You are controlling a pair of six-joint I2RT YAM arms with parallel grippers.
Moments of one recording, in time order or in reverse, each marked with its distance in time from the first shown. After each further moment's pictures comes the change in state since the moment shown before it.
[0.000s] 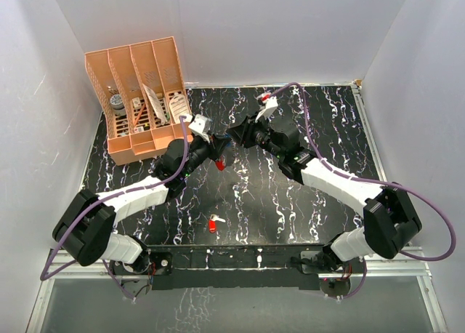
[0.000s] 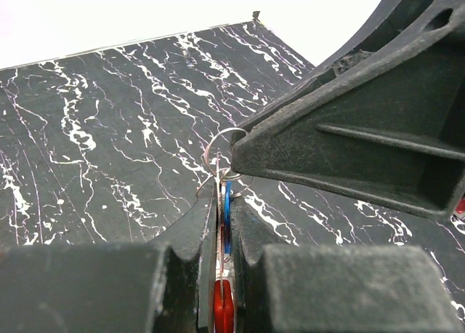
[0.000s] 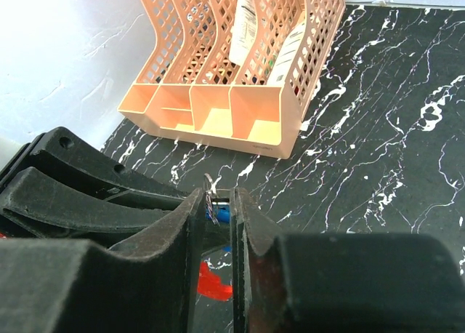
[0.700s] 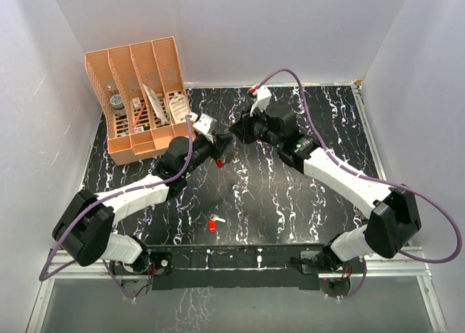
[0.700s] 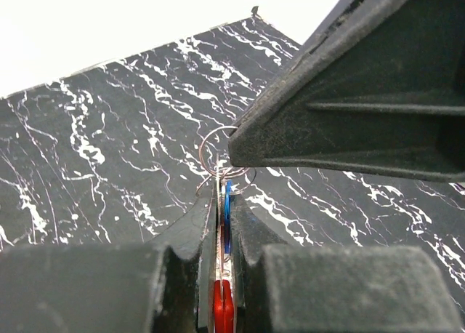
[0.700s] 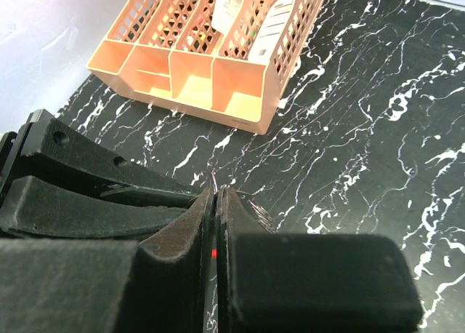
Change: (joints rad) left arm -0.002 0.000 0.027 -0.047 0.011 0.094; right arm 0.005 0.002 0.166 -0.295 -0.011 -0.140
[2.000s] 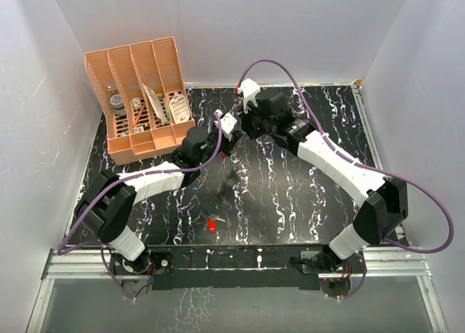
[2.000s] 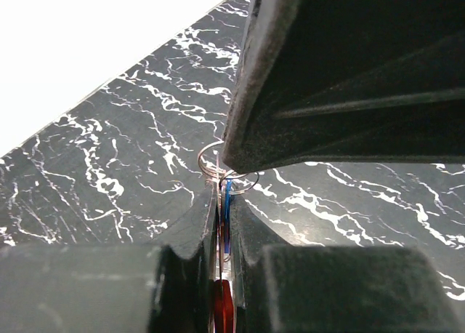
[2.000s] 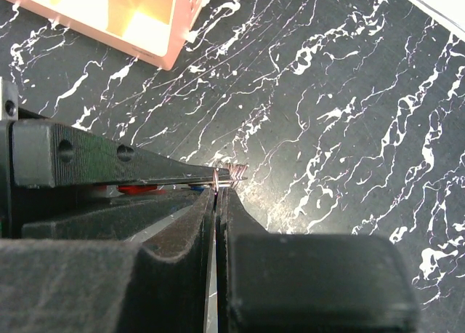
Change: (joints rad) left arm -0.019 0.211 0.174 -0.031 0.064 0.269; right arm -0.010 0.111 0.301 -0.480 0.125 -0.367
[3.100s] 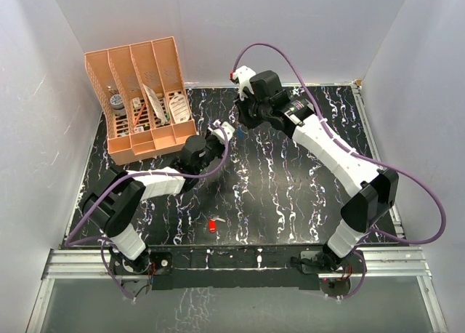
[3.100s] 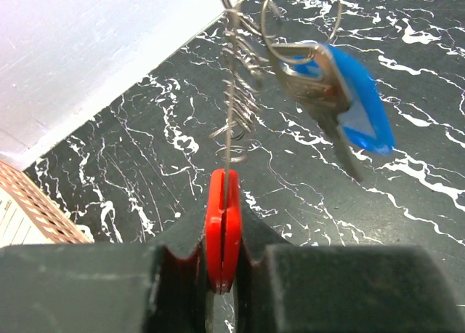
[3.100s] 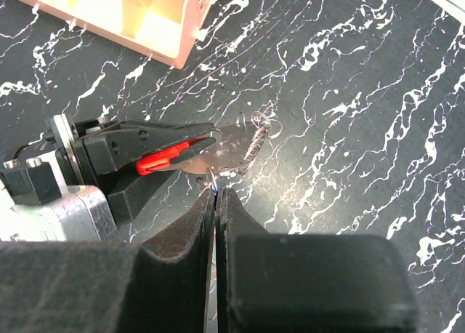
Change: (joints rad) left arm 0.014 0.059 -0.100 0.140 -0.201 0.189; right arm -0.001 0.138 0.323 -0.280 -0.020 0.029
